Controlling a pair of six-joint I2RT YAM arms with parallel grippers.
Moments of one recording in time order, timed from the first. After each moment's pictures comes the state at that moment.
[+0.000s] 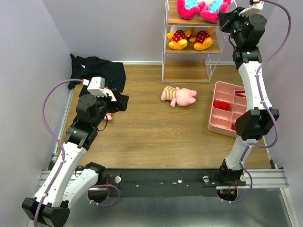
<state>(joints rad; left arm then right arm) -0.34 0.79 0.87 -0.27 0.01 -0.39 0.01 1.89 2.08 0.05 -0.21 0.37</state>
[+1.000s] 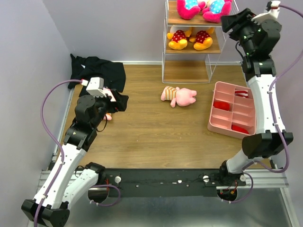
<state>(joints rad) -0.33 0.78 0.87 -0.26 0.01 -0.39 0.01 1.61 1.92 -0.14 -0.15 0.54</state>
